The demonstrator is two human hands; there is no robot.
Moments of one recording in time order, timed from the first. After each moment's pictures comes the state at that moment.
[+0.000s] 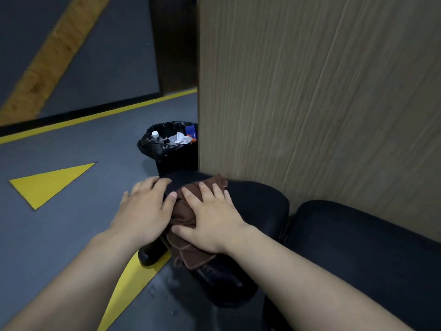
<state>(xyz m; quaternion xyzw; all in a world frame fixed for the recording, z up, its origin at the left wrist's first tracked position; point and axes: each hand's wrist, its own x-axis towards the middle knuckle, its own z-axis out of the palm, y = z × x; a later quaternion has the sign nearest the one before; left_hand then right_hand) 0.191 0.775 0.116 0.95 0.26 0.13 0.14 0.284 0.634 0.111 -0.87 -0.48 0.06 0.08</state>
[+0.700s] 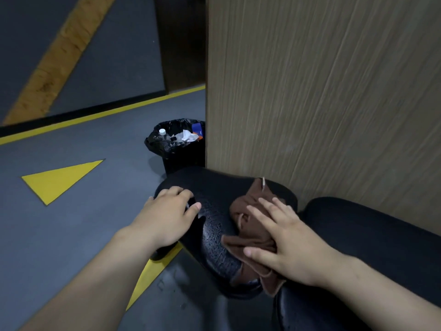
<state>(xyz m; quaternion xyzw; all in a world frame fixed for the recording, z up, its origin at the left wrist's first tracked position) 0.192 0.764 0.111 0.97 0.20 0.03 0.12 0.300 0.508 0.114 -0.87 -0.48 0.06 0.07</state>
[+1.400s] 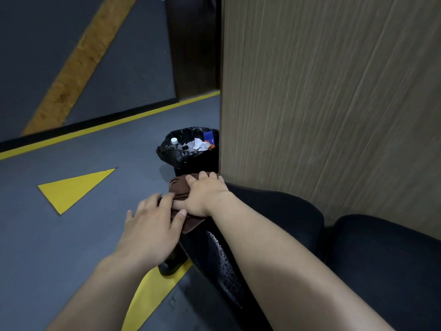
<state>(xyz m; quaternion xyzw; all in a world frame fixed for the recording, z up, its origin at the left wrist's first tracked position) 0.174 0.800 0.109 0.94 0.32 0.09 0.10 0.329 0.760 0.120 -0.89 -0.46 0.09 0.01</state>
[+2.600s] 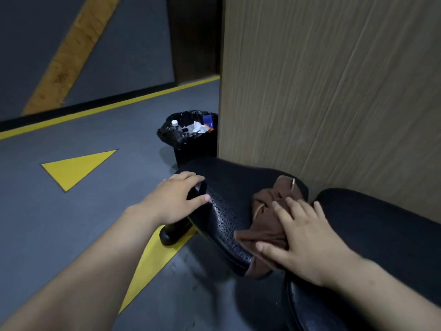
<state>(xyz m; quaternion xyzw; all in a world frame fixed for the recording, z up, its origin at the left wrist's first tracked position) 0.181 0.797 0.105 0.98 0.14 0.04 0.16 0.261 0.505 0.128 -0.92 -0.39 0.03 -0.06</state>
